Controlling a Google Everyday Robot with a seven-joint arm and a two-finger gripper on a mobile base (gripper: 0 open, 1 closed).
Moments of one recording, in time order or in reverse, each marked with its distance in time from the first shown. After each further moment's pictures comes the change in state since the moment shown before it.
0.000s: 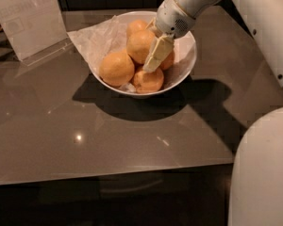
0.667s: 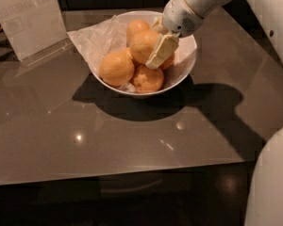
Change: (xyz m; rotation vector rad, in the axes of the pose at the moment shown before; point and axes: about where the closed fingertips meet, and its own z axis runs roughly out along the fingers) arm 0.003 0.004 -0.016 0.056 -0.030 0.017
